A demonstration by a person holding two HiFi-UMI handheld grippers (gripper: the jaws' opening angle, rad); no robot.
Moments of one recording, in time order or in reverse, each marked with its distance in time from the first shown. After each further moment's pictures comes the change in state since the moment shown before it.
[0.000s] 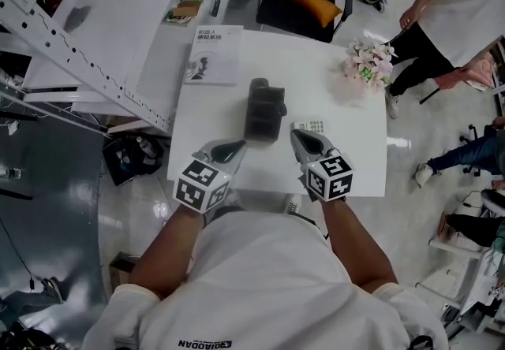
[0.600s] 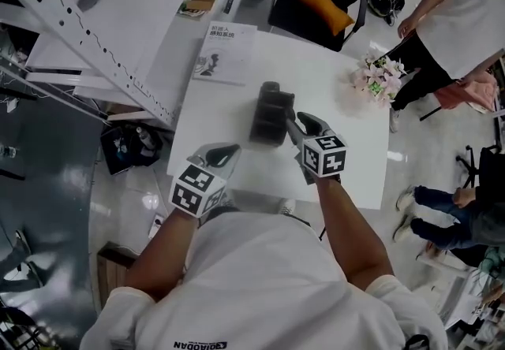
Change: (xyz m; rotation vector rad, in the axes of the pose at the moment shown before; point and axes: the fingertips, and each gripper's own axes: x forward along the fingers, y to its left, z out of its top) left arm -0.020 0.022 -0.017 -0.022 -0.001 0.077; right arm 0.066 -0.026 0.012 -0.003 0.072 -0.013
